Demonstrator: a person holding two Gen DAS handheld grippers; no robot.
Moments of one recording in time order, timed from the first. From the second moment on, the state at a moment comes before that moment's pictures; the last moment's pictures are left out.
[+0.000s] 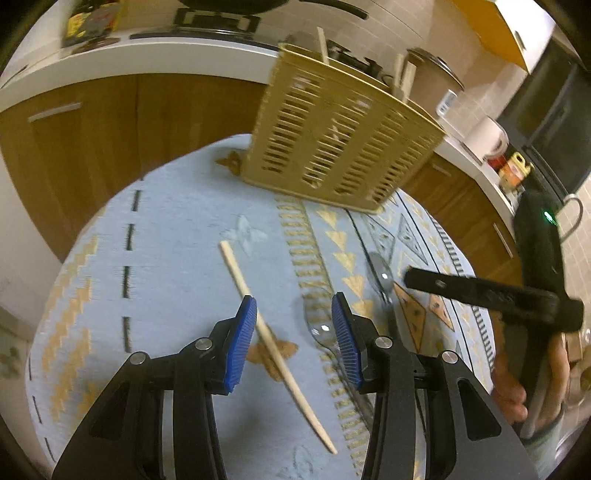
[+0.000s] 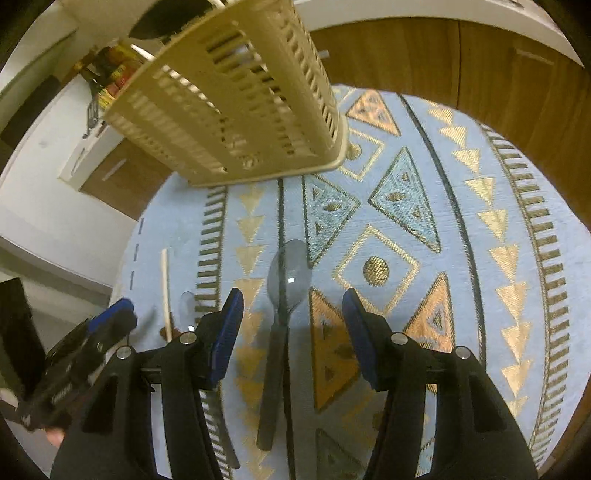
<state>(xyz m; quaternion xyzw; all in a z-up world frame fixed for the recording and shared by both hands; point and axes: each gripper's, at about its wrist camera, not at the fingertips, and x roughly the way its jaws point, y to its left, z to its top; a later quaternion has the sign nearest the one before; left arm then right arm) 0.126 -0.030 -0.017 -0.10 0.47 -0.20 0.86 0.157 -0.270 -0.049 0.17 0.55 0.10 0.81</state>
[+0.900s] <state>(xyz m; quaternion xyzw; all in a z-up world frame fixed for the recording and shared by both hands) 0.132 -0.109 -0.045 0.06 0.50 -0.18 0.85 0.181 -0.213 -0.063 0.06 0.56 0.05 0.82</state>
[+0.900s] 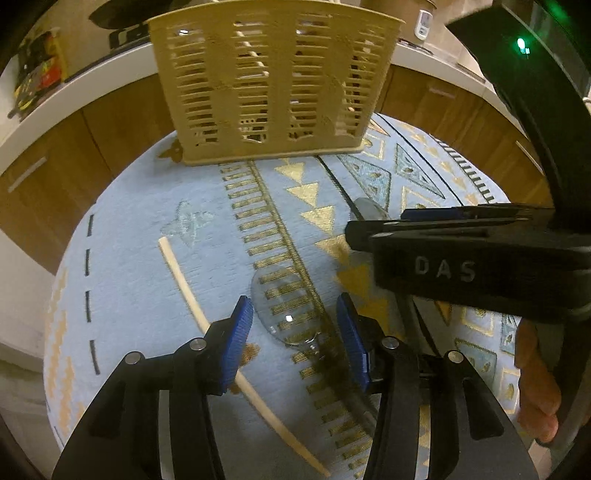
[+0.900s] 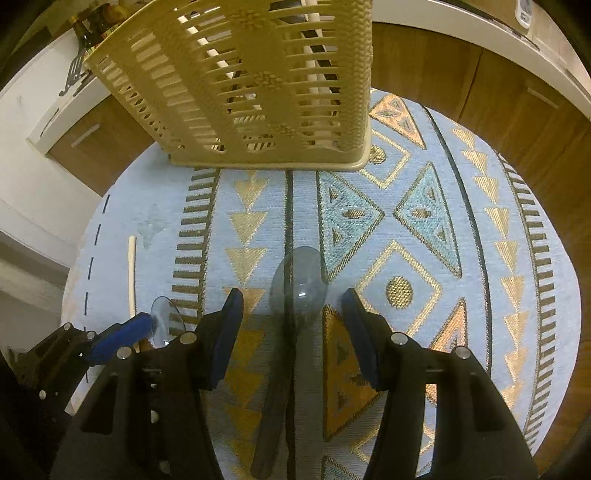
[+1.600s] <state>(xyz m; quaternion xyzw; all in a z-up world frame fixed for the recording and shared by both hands) 0.134 -0.116 -0.049 0.09 0.47 -0.21 0.85 0.149 -0.245 -0.070 0.06 0.55 0.09 0.83</state>
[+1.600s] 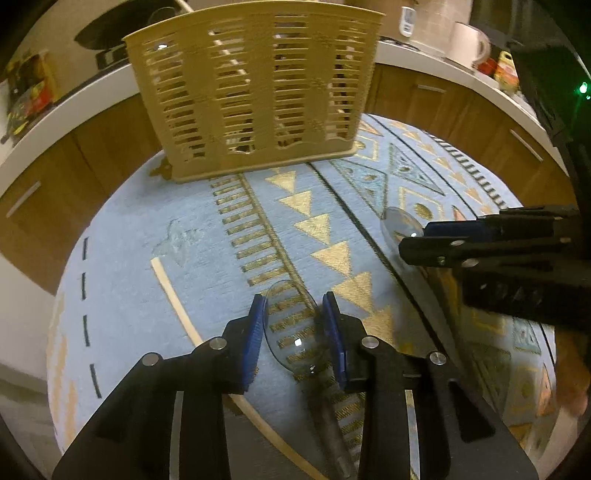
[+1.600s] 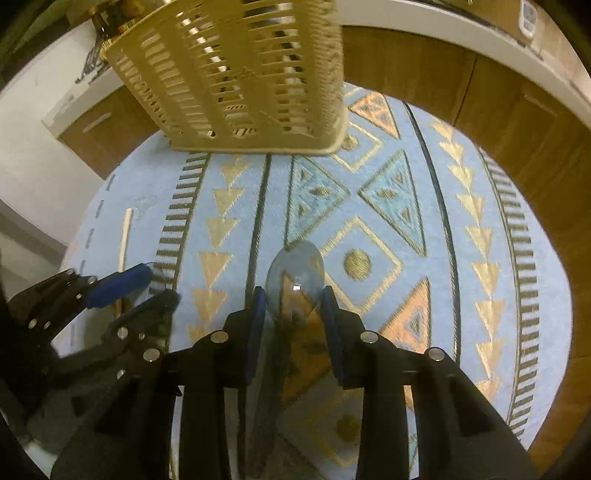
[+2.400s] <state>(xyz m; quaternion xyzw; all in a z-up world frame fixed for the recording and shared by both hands) 0.147 -0.099 -0.047 0.09 0.54 -0.25 0.80 0.147 -0.278 -0.054 0.11 0.57 0.09 0.81</state>
